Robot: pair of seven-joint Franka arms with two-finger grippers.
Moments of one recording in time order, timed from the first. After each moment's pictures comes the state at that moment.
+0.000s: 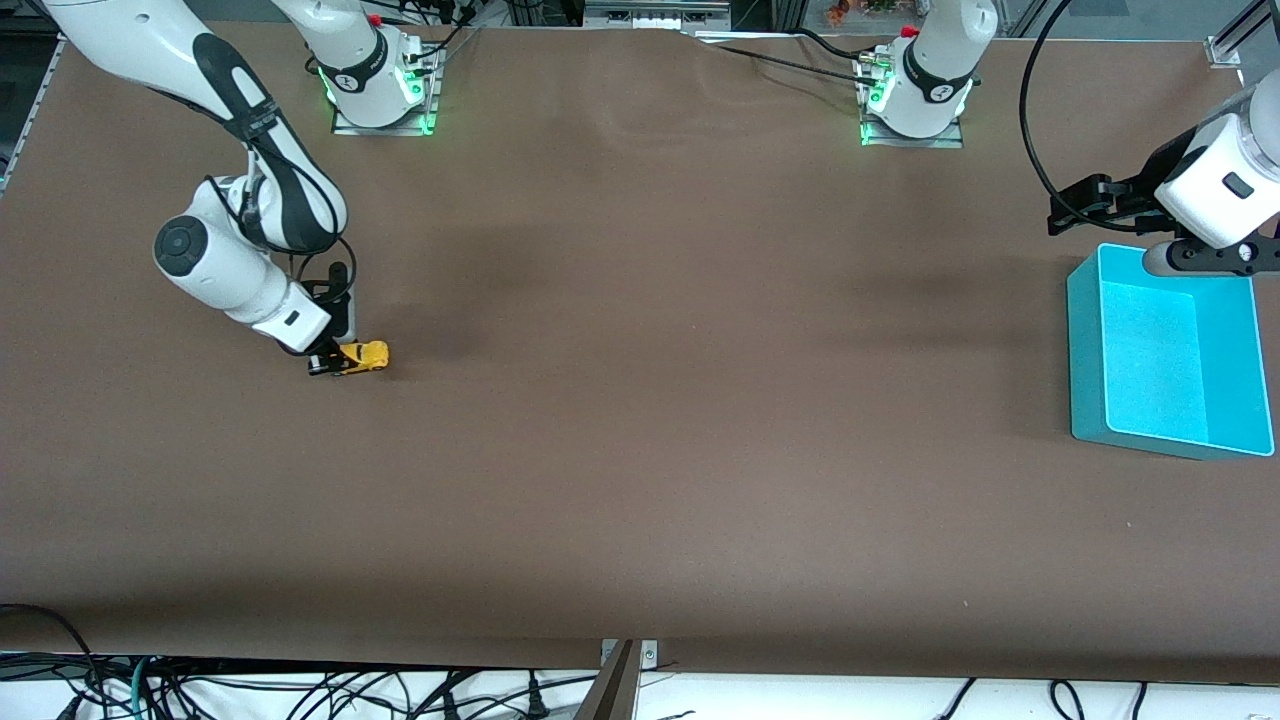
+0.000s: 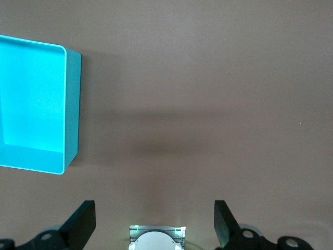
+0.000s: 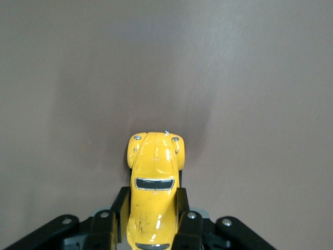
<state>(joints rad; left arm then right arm) -0.02 0.07 -0.05 -1.50 -0.01 1.36 -0.08 -0.23 0.36 0.24 -2.30 0.04 2.70 -1.84</state>
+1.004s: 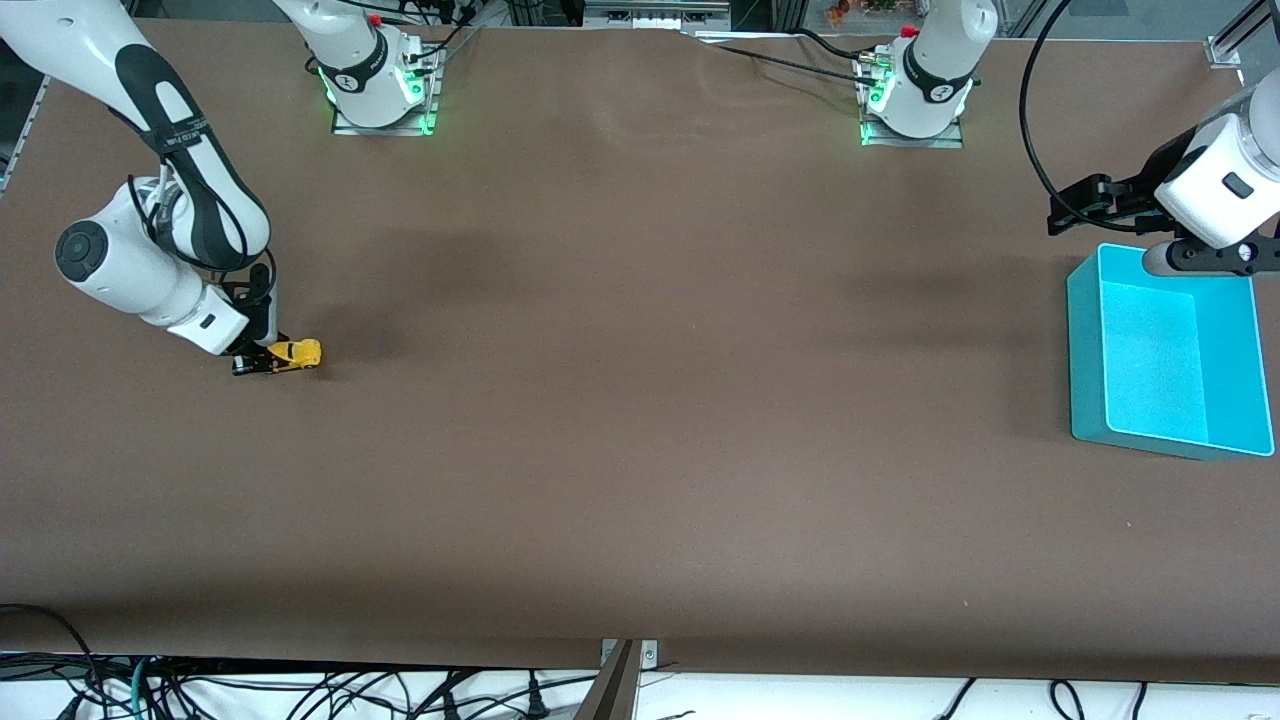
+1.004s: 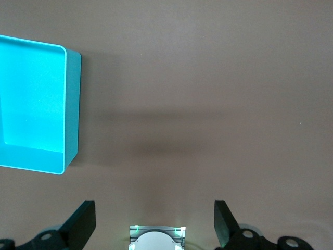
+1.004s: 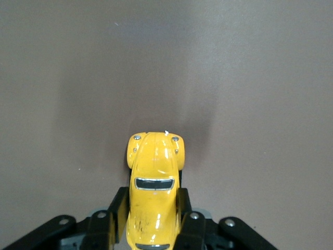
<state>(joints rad) -0.02 0.07 -0.05 -1.50 -0.01 1.36 -0.08 -0.35 0.38 0.18 -2.23 0.04 2.59 -1.98</state>
